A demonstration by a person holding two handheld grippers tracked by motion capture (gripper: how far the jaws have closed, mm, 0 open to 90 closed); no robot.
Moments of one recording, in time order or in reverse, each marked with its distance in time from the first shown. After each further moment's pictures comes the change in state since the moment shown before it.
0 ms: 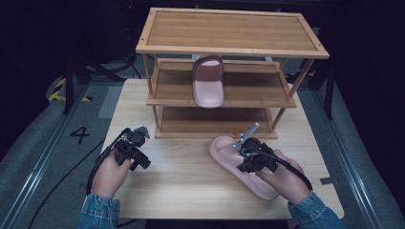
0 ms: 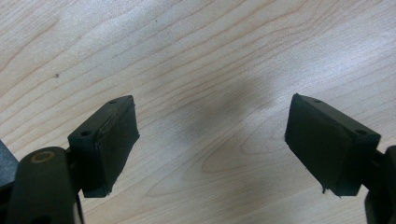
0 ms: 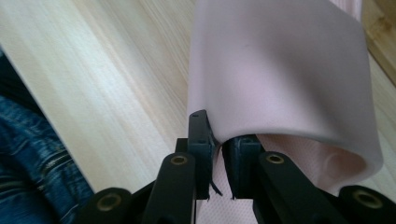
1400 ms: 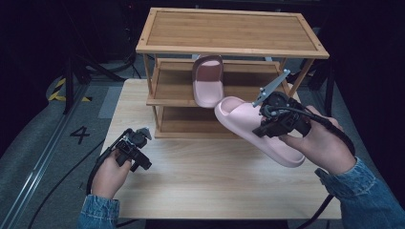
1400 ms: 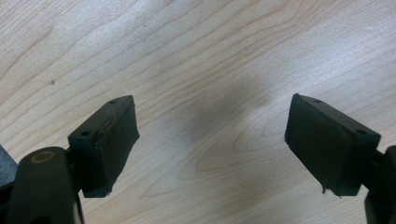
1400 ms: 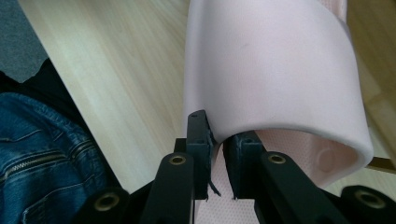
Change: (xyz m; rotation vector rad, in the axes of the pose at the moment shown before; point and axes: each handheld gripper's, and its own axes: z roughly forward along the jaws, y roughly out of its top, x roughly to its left) left arm -0.007 0.000 -0.002 -0.007 0.003 0.043; right arm -0.004 0.045 -0.154 -0.068 -0.114 -0.097
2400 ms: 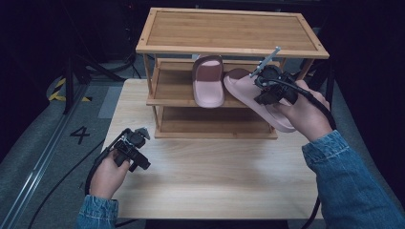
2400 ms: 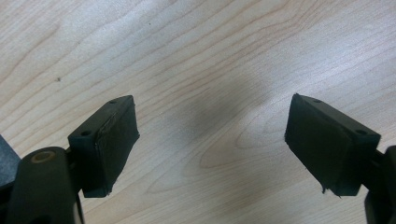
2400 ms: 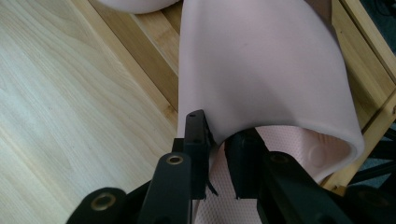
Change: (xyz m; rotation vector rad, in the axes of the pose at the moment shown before) left arm 0.002 -0.004 -0.004 -0.024 0.001 -0.004; right arm -0.073 0.027 0.031 -0.004 -0.235 0.053
